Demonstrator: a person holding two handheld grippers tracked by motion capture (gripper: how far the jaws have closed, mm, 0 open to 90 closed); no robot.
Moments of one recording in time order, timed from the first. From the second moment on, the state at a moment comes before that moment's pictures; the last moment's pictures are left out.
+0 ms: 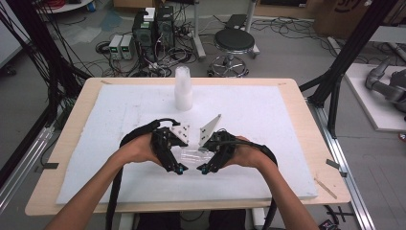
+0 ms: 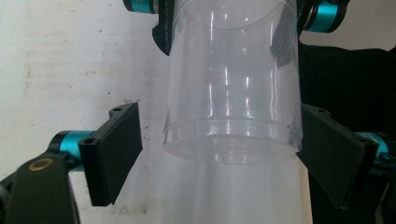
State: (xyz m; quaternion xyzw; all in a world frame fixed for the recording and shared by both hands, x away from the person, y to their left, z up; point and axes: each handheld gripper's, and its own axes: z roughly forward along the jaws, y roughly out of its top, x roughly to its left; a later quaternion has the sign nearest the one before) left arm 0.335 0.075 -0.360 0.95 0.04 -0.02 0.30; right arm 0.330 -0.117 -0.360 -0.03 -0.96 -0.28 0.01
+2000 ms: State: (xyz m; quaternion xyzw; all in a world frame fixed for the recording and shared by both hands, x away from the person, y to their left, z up) left arm 0.339 0.142 -0.415 0.80 0.08 -0.05 0.60; right arm 0.332 -0.172 -0.367 -0.10 -0.83 -0.56 0.00
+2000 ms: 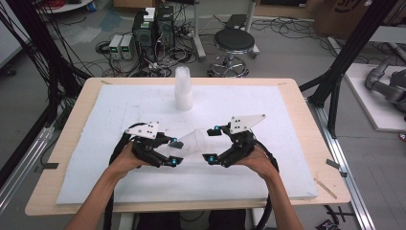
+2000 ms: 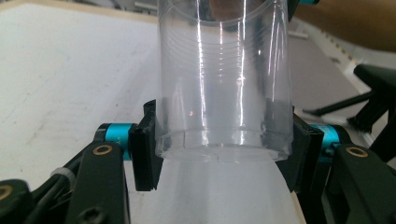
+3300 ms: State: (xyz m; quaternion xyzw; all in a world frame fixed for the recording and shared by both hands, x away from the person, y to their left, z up) left arm 0.334 0.141 -0.408 0.73 0.07 -0.03 0.68; right arm 0.339 -0.144 -0.371 -0.09 -0.76 -0.64 0.02
